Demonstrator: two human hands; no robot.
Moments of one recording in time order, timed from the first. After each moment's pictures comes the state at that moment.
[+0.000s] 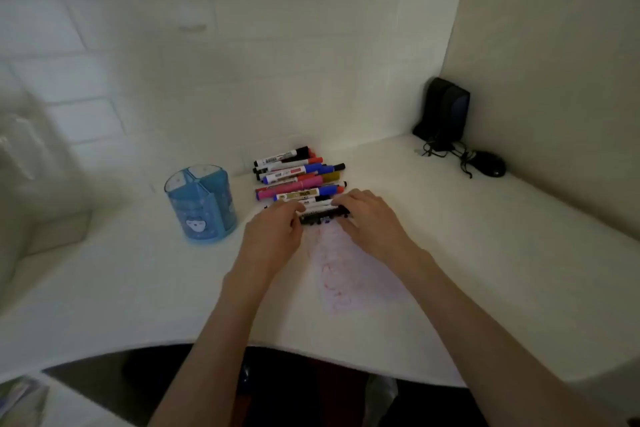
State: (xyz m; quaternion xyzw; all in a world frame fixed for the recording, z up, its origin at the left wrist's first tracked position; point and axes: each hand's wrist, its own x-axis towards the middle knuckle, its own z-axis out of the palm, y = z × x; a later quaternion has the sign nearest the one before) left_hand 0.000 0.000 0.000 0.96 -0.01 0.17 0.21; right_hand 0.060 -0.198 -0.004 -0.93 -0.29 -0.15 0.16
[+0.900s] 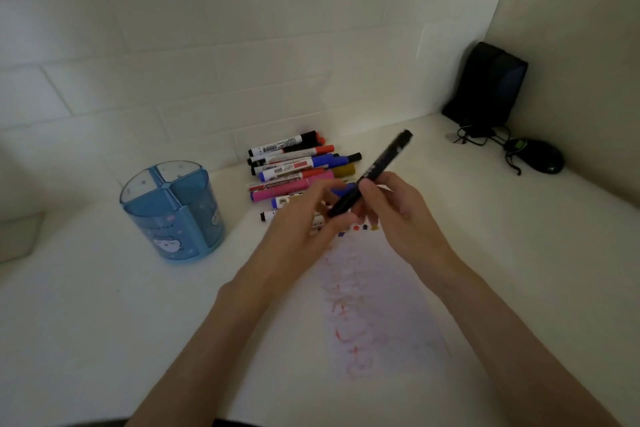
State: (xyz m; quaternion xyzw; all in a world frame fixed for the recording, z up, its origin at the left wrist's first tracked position) left_hand 0.050 -0.008 -0.007 0.87 -0.15 0.15 0.44; right_hand 0.076 -0.187 0.017 -0.74 -0.15 0.00 0.65
